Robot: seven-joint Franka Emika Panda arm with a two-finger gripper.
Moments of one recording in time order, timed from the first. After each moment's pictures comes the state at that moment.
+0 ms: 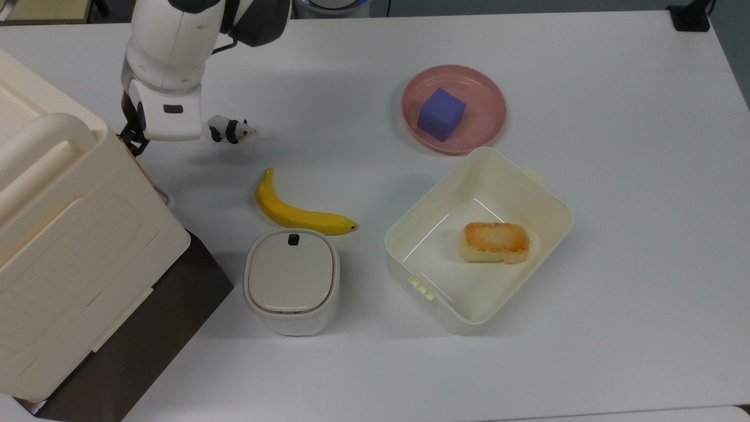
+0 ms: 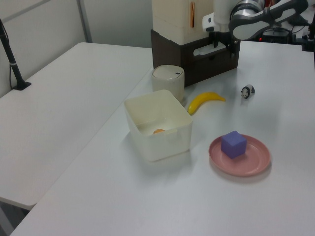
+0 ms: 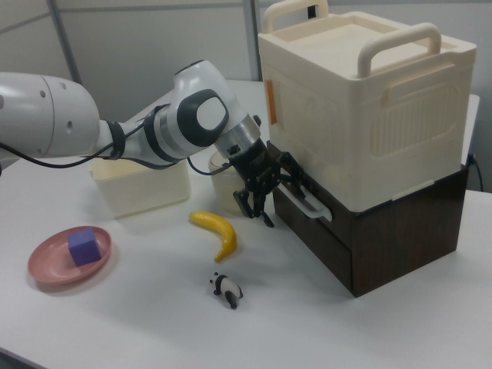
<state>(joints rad) -0.16 0.33 -0.09 -1.70 -0.54 2.18 -1.10</state>
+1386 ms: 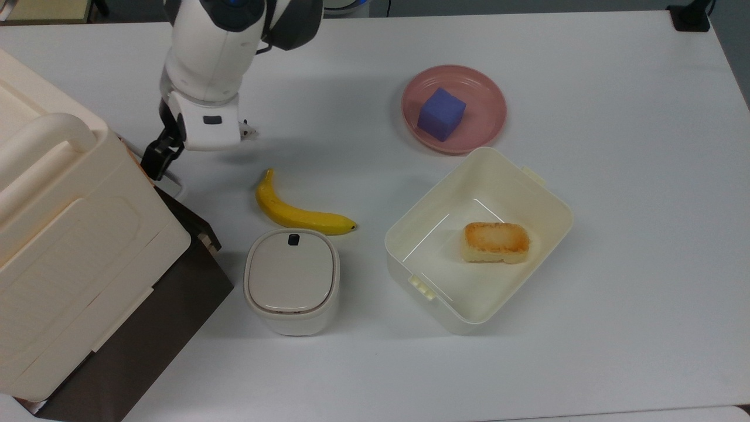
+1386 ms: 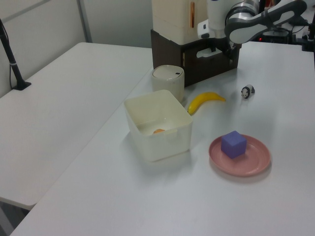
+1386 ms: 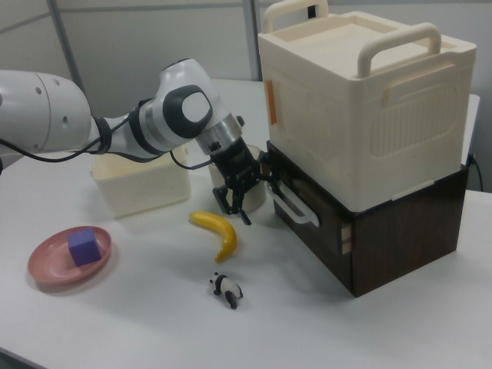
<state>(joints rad) -0.15 0.33 0.00 -1.69 -0.54 2.06 -1.03</state>
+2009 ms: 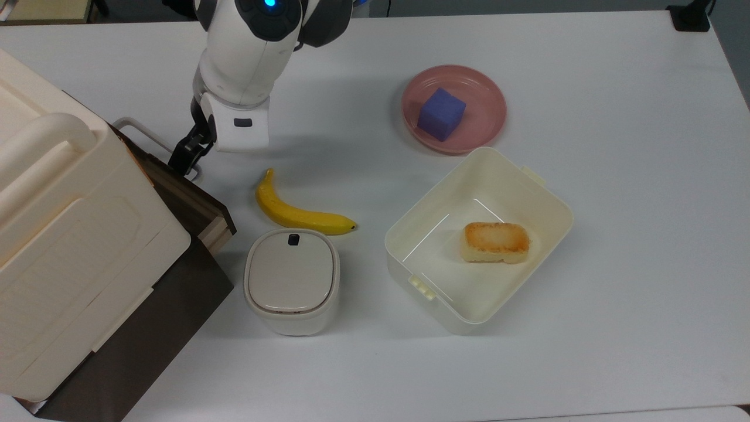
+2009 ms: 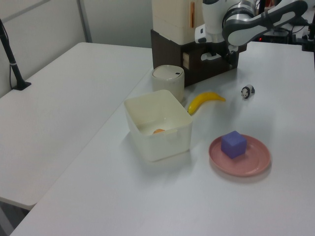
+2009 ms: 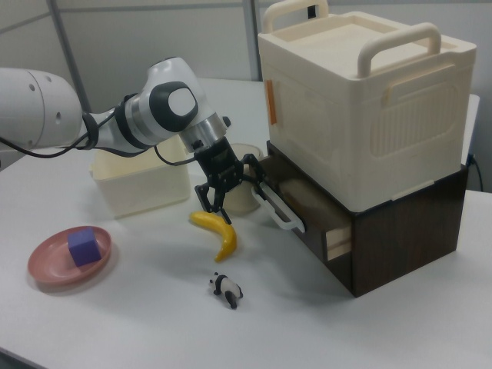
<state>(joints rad) -0.15 0.32 0.07 -1.69 -0.54 1.96 -0.93</state>
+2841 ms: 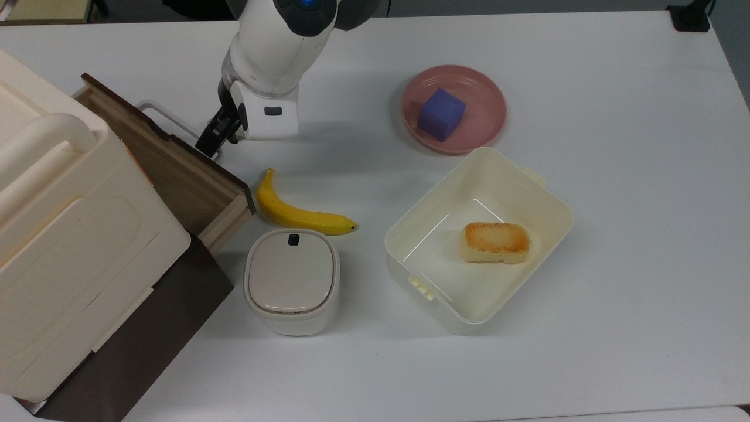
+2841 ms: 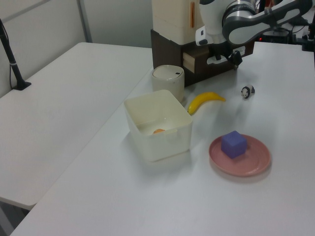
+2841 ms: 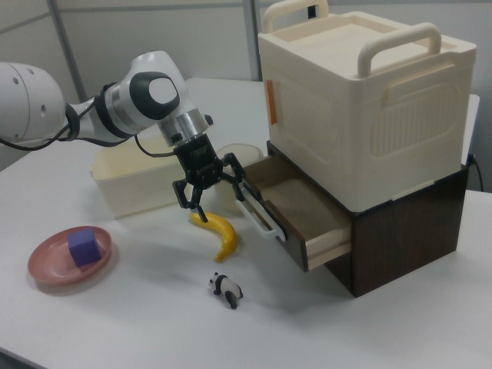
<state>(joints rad) -0.15 0.29 0.14 -1.69 -0.54 1.80 -0.92</state>
